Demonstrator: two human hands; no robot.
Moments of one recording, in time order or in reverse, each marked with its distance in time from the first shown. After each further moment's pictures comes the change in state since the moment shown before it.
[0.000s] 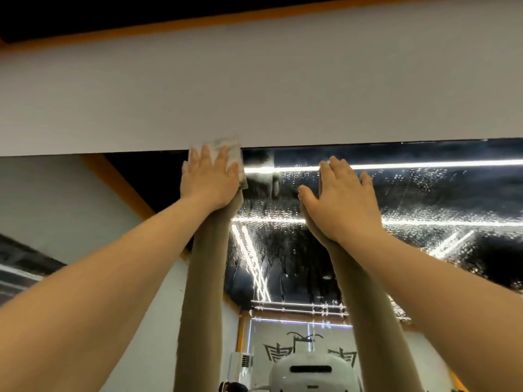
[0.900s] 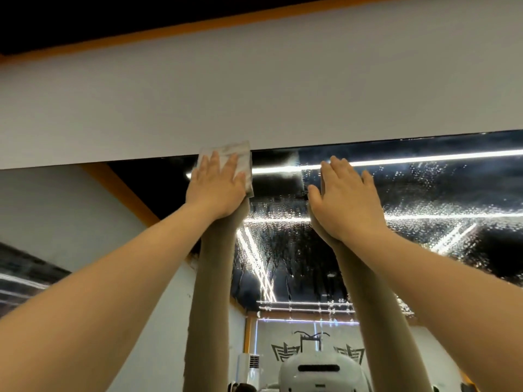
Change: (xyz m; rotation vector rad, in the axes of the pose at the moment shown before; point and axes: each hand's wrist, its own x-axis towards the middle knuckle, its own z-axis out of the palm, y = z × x) left_hand -0.008 0.001 -0.003 0.044 -0.035 0.101; right_hand 0.003 0.003 0.001 0.035 0.020 -0.008
